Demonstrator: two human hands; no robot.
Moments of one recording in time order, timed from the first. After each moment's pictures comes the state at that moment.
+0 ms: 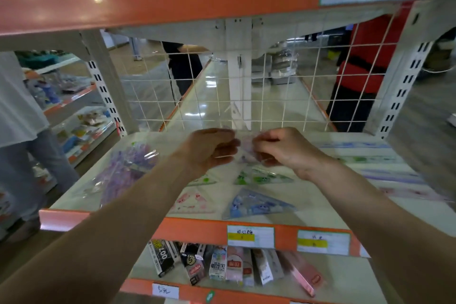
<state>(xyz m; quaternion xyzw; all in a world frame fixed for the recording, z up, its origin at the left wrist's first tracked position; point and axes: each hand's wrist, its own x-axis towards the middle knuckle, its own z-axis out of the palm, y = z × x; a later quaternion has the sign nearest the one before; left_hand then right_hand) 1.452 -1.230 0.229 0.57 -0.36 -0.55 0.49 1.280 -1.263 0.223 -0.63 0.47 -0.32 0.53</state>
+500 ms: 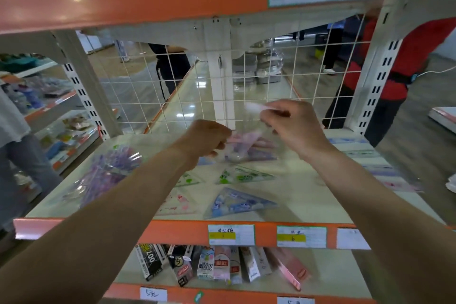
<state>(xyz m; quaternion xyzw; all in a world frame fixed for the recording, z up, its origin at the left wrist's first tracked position) 1.422 -1.244 0.242 0.66 -0.51 -0.41 0.37 1.242 -1.274 0.240 -0.67 0.47 -0.48 0.32</state>
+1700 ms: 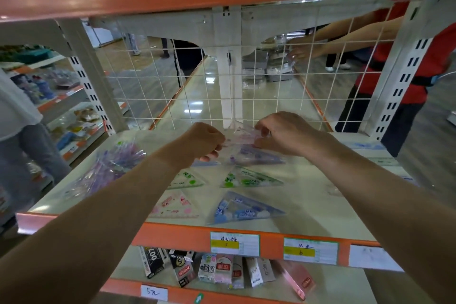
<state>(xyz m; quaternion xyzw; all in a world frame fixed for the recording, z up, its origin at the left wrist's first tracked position) 1.445 -1.269 0.227 0.72 -0.50 -0.38 0.31 1.260 -1.325 0.227 -0.89 0.44 -0.13 0.03</state>
